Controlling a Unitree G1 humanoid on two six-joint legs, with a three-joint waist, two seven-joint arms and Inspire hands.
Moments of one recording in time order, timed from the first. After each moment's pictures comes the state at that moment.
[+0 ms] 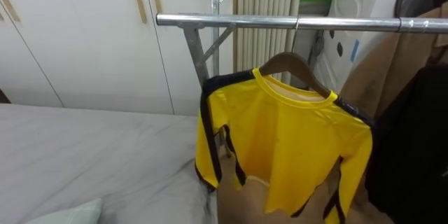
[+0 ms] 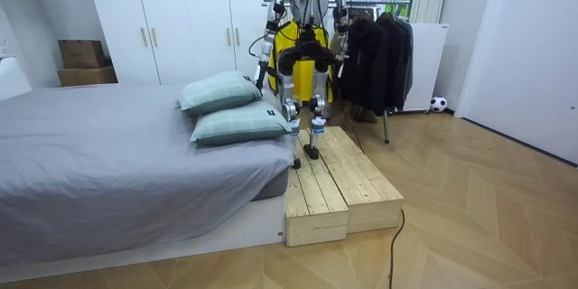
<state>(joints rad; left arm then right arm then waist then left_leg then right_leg) 0.26 0.22 0.09 1.22 0.17 0.24 0.03 0.11 -0.23 0.06 1.28 0.54 -0.01 0.26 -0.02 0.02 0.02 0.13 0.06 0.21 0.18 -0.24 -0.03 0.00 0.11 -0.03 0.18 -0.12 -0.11</state>
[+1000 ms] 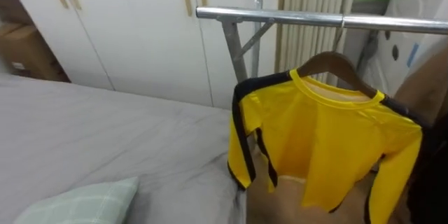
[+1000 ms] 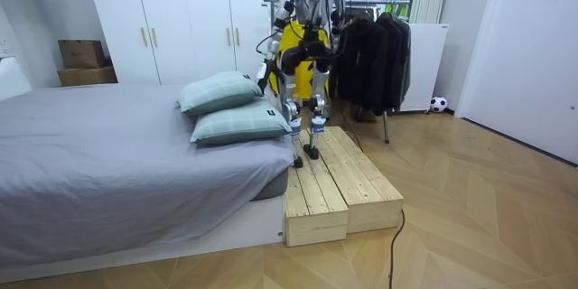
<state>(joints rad) 0.22 0.21 0.04 1.15 0.18 0.17 0.05 -0.01 -0.25 0.28 1.20 0.17 -0.01 0.34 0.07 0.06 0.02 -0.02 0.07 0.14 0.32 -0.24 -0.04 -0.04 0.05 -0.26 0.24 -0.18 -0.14</state>
